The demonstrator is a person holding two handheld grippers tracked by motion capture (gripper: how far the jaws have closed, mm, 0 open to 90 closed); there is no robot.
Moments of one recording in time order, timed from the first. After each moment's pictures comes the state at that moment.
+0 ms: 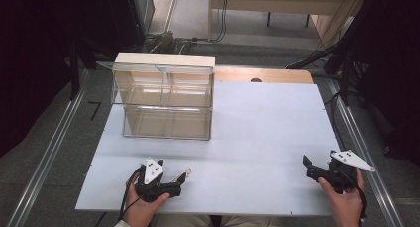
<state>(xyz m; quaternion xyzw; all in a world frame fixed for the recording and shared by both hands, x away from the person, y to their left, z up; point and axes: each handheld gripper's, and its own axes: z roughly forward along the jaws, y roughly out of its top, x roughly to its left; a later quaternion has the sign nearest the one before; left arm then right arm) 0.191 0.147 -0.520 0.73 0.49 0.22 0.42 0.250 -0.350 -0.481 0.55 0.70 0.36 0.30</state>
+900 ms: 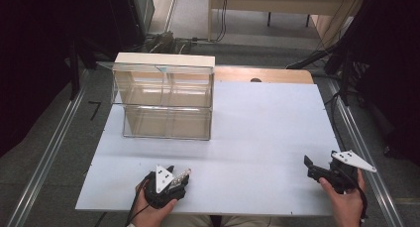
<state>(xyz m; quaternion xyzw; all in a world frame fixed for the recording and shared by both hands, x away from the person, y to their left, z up) 0.180 0.127 -0.531 0.74 0.48 0.25 0.39 0.249 -0.352 -0.481 0.55 0.69 0.36 0.30</state>
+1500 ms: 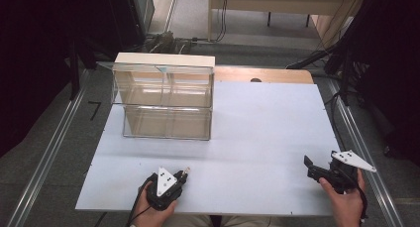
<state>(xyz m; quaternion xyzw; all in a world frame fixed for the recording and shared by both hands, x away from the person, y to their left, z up) 0.177 0.125 -0.530 0.76 0.45 0.24 0.41 0.249 -0.352 -0.482 0.55 0.69 0.36 0.30</state>
